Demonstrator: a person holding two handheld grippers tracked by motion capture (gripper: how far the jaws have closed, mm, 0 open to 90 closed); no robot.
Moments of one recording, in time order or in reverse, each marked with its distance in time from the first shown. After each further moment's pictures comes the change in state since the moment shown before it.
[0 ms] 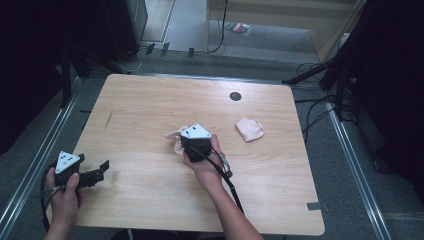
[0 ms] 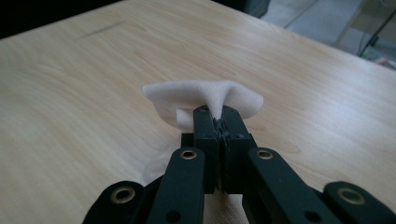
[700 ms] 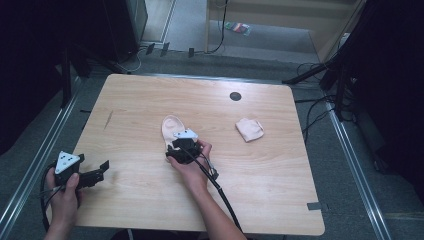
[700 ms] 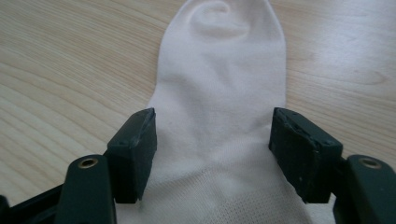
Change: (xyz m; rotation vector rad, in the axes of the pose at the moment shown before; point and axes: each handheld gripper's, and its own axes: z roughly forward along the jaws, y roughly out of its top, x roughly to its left) left arm 0.001 0.000 -0.001 0.003 -0.004 0.004; right arm 0.020 -0.035 0.072 0.182 -0.092 0.202
